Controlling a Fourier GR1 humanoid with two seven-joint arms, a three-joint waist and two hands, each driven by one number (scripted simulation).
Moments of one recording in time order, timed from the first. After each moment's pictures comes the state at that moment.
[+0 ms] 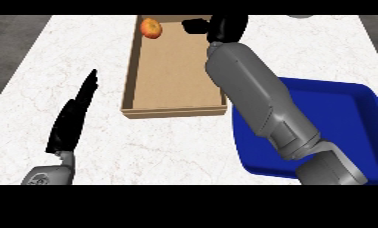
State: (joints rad) left arm -0.08 0.16 0.01 -1.52 -0.22 0.03 0.09; right arm -1.21 -0.01 0.27 -0.52 0.54 -0.96 0.71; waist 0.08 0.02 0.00
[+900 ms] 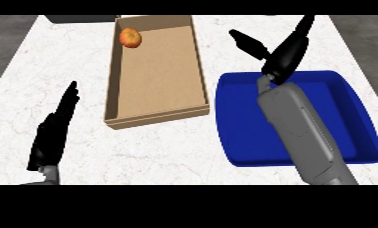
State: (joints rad) left arm 0.02 0.17 0.07 -1.57 -0.21 0.06 0.11; right arm -0.71 -0.13 0.18 -1.12 0.48 -1.13 0.56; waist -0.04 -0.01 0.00
